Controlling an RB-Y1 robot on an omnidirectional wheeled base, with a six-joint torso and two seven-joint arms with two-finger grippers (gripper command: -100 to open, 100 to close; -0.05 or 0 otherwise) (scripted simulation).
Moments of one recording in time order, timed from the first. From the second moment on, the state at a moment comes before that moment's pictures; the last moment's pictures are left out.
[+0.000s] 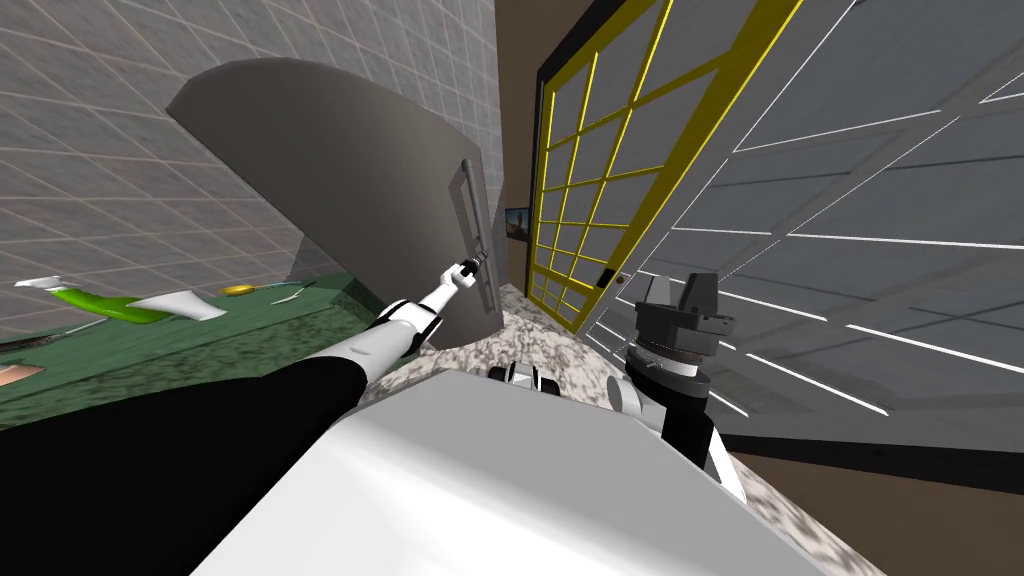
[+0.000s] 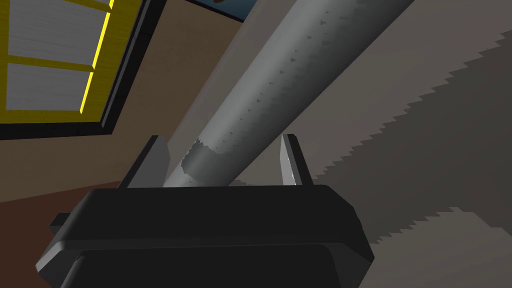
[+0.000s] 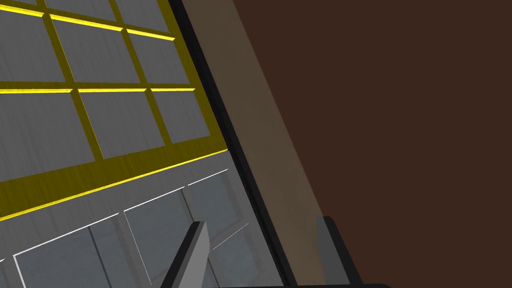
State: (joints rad) left arm -0.80 0.65 -0.28 -0.95 -0.15 0.02 -0.07; right arm 0.47 -0.03 -0.03 -2.37 0.08 -0.63 0.04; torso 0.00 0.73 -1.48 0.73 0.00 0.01
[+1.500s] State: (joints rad) left arm -1.07 0.61 -0.34 -0.50 -0.12 -0.17 -0.07; right arm 0.47 -0.03 -0.03 -2.37 0.08 -0.63 0.04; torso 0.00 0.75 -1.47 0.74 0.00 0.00
